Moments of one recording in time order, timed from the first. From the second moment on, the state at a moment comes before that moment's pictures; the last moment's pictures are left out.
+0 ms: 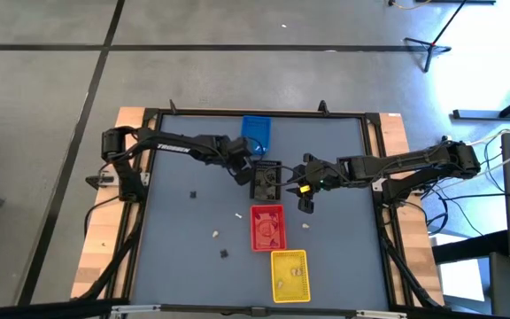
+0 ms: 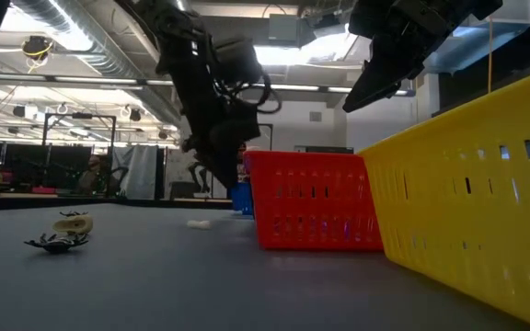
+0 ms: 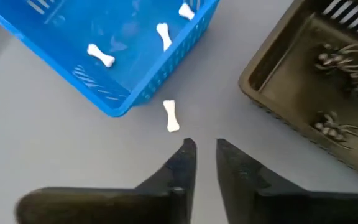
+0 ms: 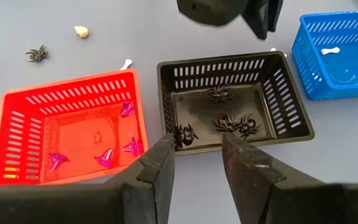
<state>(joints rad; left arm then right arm) 0.25 1.78 1.11 -0.43 -0.25 -0.31 0.07 1.30 0.90 -0.37 0.11 0.15</state>
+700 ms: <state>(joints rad) 0.29 1.90 1.11 -0.35 -0.33 -0.36 0.07 1.30 0.90 -0.37 0.12 0.15</state>
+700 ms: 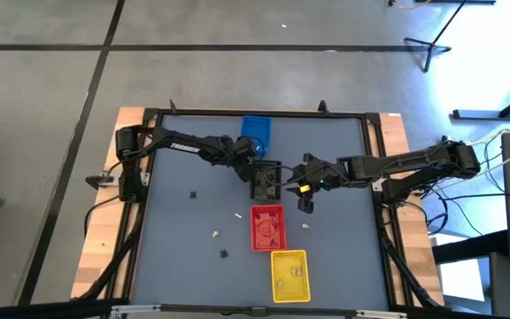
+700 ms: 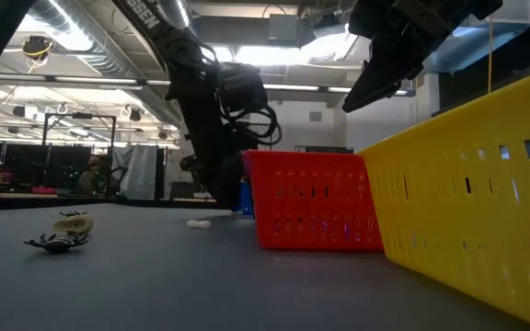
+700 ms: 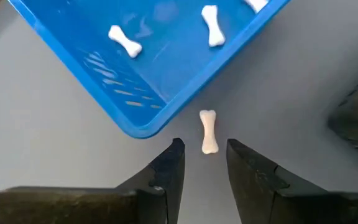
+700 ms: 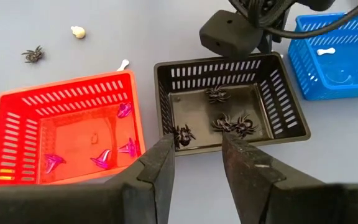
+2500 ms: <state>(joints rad) 0.32 1.94 1.12 -0.30 -0.32 -0.36 0.07 1.30 0.90 -0.37 0.12 0.15</state>
